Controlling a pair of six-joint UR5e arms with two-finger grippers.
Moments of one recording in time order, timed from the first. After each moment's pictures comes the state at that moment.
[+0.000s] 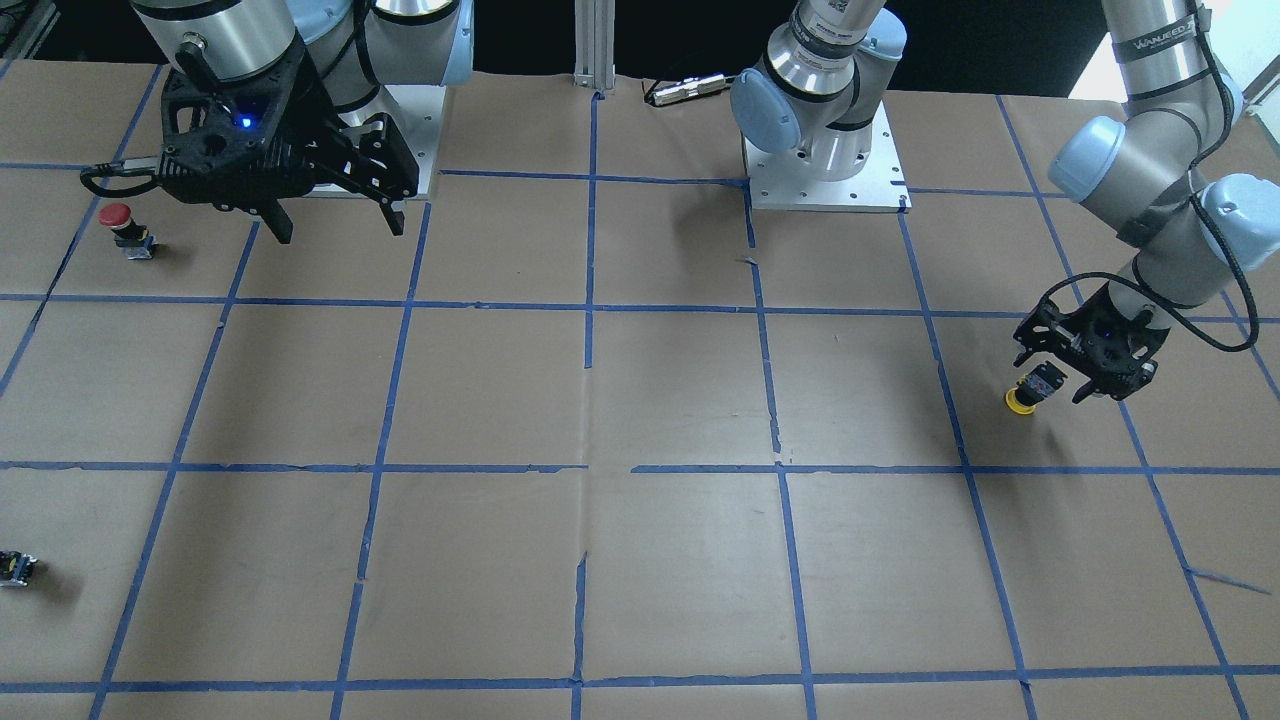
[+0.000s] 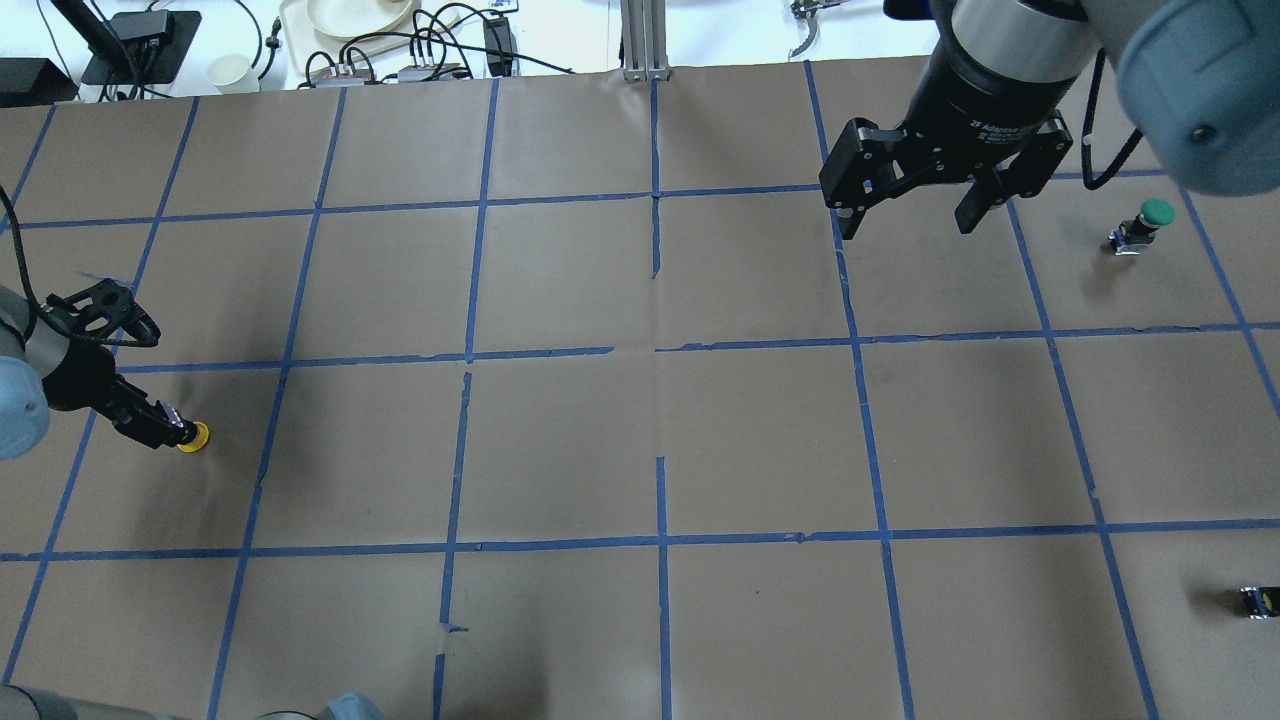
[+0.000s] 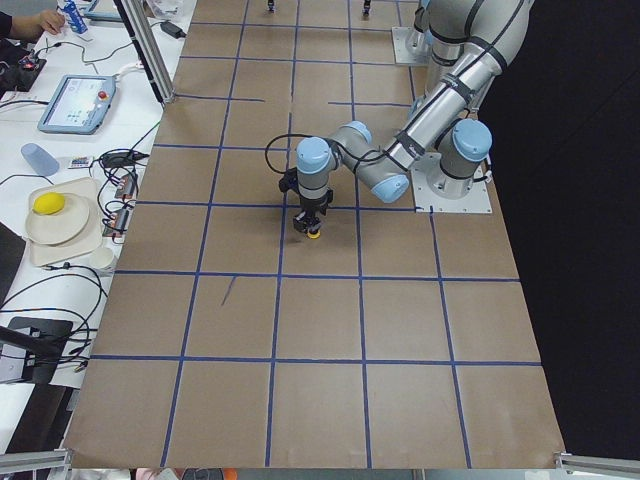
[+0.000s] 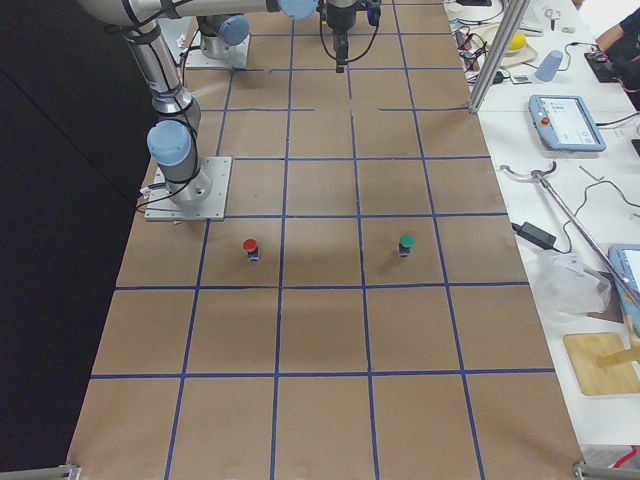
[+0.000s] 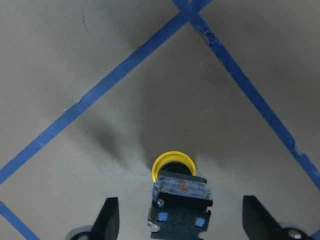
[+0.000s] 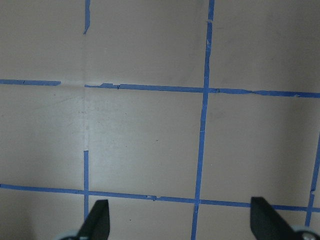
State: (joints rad) left arm -0.89 -1.78 -2.06 -0.88 1.58 1.37; right arm 1.62 -1.59 1.54 -1.54 -1.50 -0.01
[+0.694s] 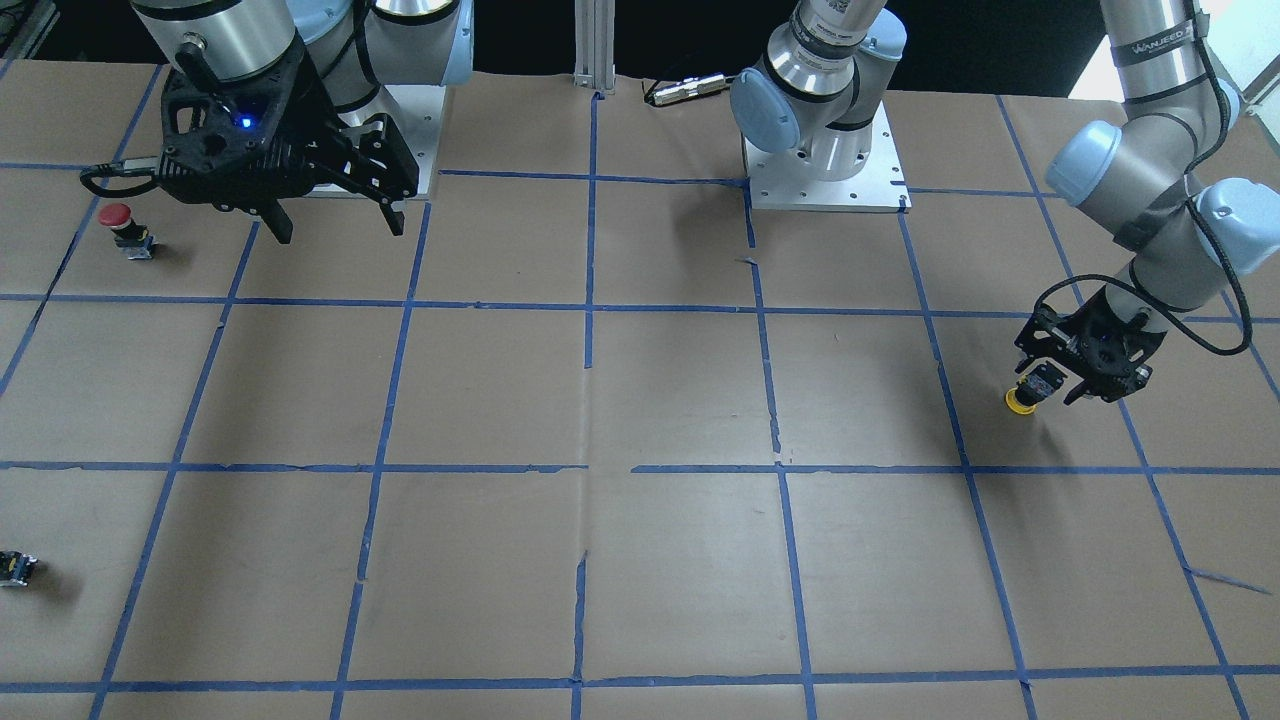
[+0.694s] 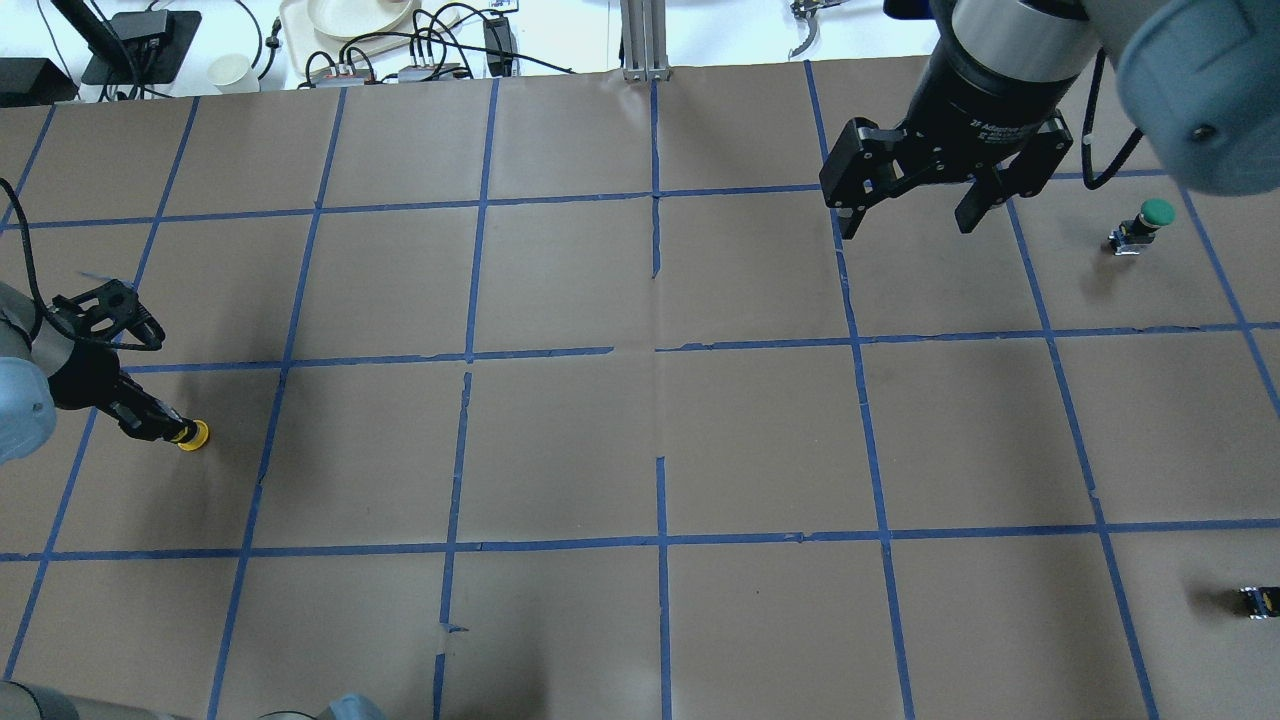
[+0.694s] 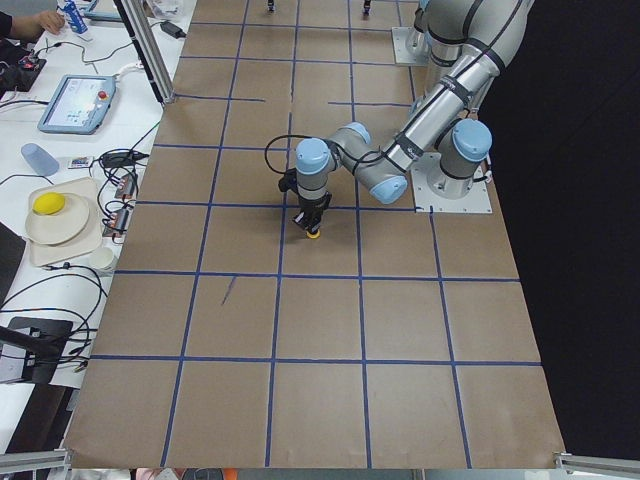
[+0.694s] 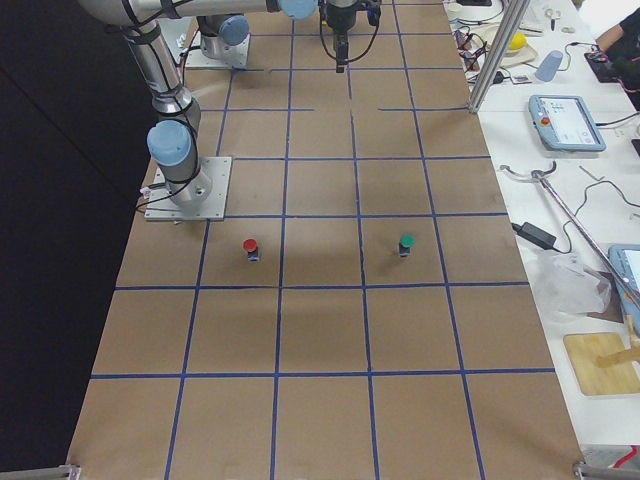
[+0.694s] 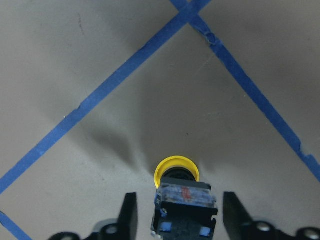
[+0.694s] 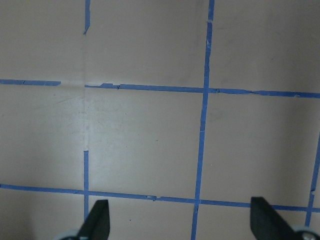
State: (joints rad) left arm -0.90 -1.79 -2.06 -0.87 1.58 1.41; right arm 1.62 -1.59 1.54 -1.54 -1.50 -0.01
